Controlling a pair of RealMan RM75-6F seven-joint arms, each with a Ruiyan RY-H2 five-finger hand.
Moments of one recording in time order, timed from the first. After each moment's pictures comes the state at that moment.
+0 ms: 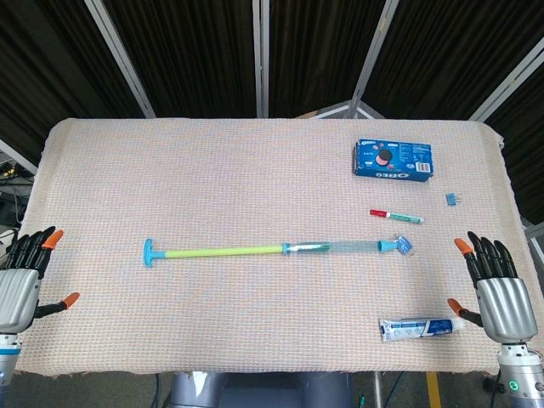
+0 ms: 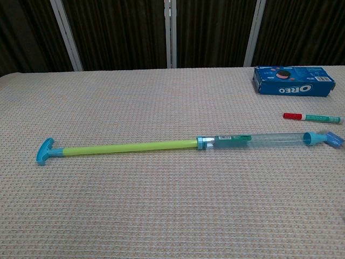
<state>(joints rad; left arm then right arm) -0.12 -1.11 -0.01 -1.73 1.49 1.51 0.06 0.11 -1.13 0.03 -1.63 -1.56 1.58 -0.13</state>
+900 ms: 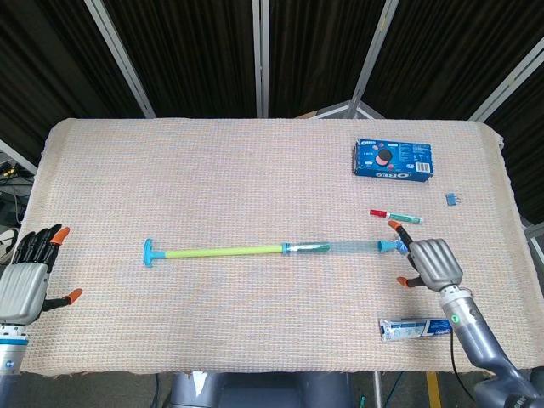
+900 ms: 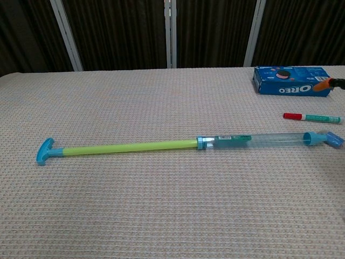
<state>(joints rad) -0.15 -1.15 -0.04 -1.71 1.43 1.43 0.14 0.44 -1.24 0.15 -1.52 -1.33 0.98 -0.09</state>
